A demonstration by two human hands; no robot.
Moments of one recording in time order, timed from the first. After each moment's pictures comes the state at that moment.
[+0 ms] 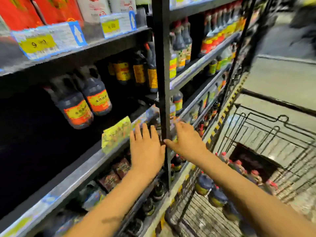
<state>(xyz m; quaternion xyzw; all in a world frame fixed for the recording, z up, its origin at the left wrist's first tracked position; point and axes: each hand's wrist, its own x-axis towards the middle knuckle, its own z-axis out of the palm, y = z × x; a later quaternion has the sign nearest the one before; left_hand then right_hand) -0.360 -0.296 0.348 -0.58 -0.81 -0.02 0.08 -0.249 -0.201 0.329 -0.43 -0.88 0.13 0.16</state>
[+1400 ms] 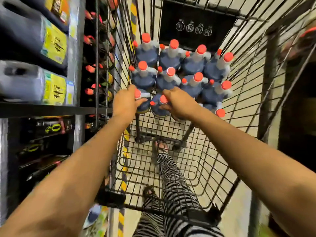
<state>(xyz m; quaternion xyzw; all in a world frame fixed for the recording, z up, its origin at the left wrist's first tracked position) -0.203 -0.090 -0.065 -0.71 -0.67 0.01 -0.22 -0.012 -0.109 -0.042 -0.58 -0.74 0.35 -0.04</state>
